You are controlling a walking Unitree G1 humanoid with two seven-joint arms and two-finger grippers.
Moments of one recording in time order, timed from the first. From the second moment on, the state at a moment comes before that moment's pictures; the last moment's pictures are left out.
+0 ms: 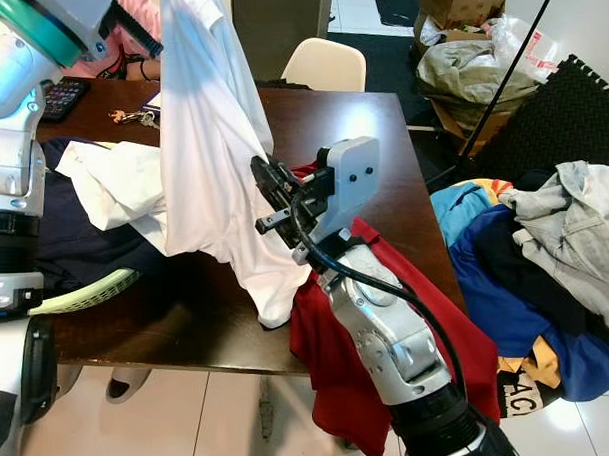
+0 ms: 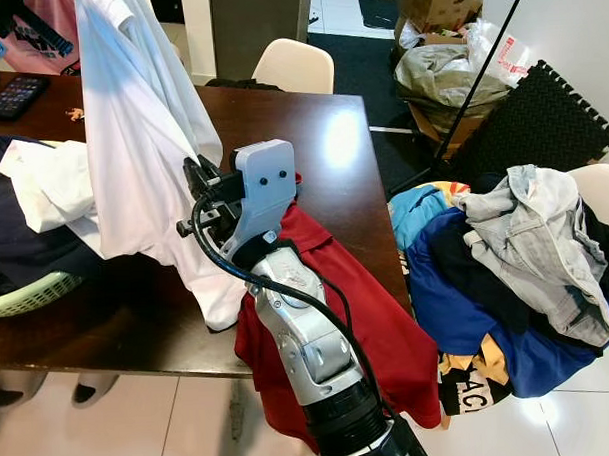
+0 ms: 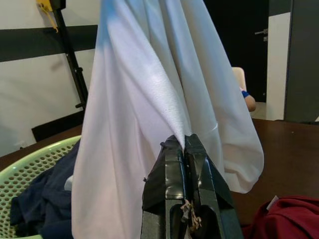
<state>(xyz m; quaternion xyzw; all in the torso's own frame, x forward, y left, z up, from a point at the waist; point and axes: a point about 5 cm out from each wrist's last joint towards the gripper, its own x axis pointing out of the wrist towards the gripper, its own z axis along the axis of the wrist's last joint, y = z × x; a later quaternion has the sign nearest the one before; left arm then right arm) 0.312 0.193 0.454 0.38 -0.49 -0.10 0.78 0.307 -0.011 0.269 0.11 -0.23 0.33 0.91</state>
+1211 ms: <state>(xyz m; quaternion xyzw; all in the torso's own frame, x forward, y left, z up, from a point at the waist) 0.323 0.199 0.414 0.35 -0.43 -0.12 0.83 0.324 -0.057 0.312 0.13 -0.30 0.24 0.91</state>
